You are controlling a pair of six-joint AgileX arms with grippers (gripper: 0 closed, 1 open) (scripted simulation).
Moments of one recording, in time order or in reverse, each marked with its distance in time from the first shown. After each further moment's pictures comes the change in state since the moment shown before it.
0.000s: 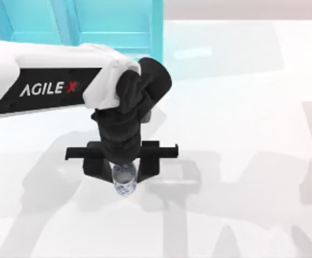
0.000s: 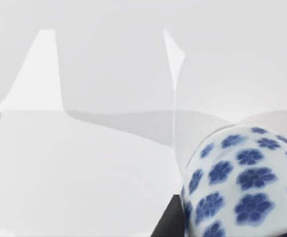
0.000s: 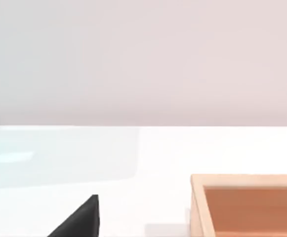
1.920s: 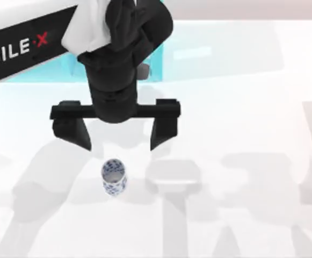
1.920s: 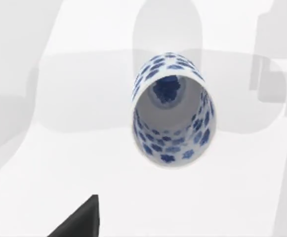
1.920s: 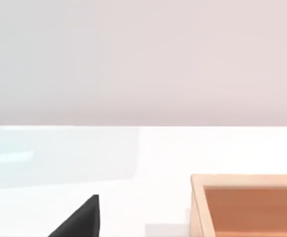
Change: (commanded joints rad) left arm 0.002 -0.091 0.278 -0.367 0.000 -0.003; right arm 0.000 0.000 0.000 0.000 0.000 0.000
